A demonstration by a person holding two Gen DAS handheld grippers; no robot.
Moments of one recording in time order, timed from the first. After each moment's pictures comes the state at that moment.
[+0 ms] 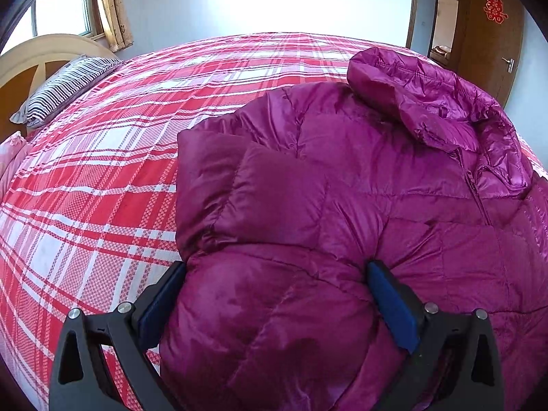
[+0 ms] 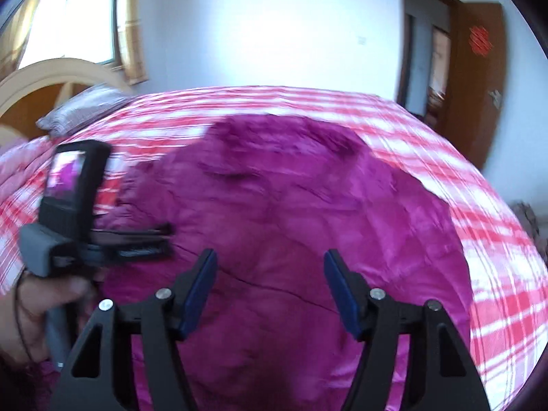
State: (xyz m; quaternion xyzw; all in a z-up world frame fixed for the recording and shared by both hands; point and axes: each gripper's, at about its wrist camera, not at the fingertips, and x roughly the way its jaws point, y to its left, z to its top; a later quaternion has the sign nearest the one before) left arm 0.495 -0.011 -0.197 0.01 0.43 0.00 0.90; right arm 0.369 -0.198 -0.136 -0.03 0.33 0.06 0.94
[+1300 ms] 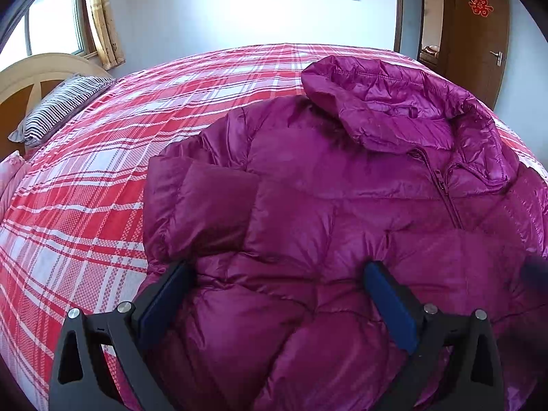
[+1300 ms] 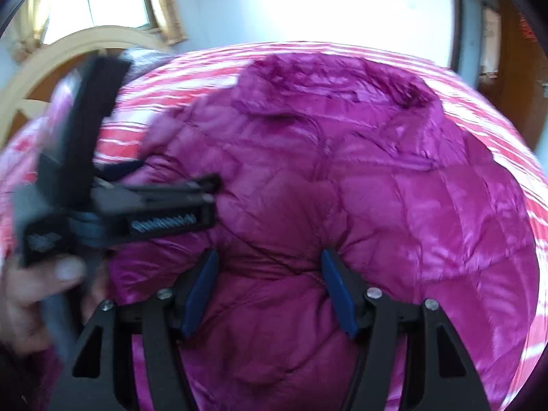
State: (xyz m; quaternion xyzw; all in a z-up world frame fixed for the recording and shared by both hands) left arm 0.484 -0.046 -0.190 0.03 0.40 -0.01 0.92; right arm 0.406 -0.210 -0.172 -0.01 0.41 0.18 0.89
